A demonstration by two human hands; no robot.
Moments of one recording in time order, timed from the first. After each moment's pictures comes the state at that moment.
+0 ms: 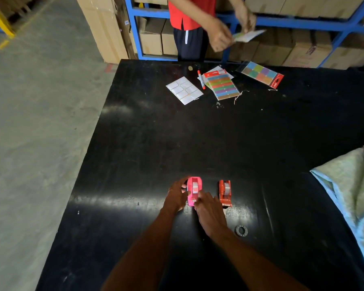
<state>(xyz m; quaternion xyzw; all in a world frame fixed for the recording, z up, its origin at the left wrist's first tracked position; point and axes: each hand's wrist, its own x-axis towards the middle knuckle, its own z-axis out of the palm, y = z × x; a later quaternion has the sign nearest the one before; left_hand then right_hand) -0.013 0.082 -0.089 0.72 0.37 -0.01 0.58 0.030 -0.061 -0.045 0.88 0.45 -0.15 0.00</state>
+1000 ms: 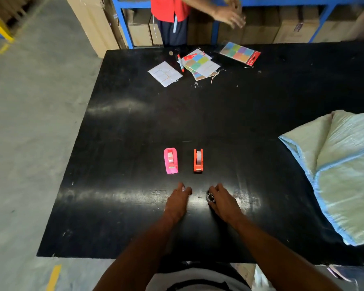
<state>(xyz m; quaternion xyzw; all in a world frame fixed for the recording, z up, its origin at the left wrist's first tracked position) -0.070 -0.083 -0.067 0.92 0.25 -0.13 0.26 0.046 -0.249 -0.058 0.88 0.38 -0.26 -0.14</state>
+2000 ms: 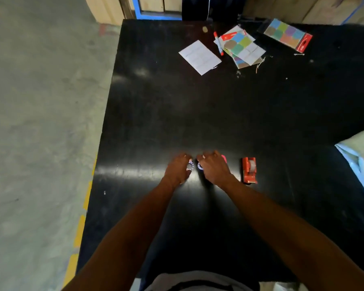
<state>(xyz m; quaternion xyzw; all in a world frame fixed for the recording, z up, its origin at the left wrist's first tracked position) -0.049 0.172 -0.069 0.91 0.24 -0.12 0.32 0.053 0.047 -0.038 0.85 0.49 -0.17 0.06</state>
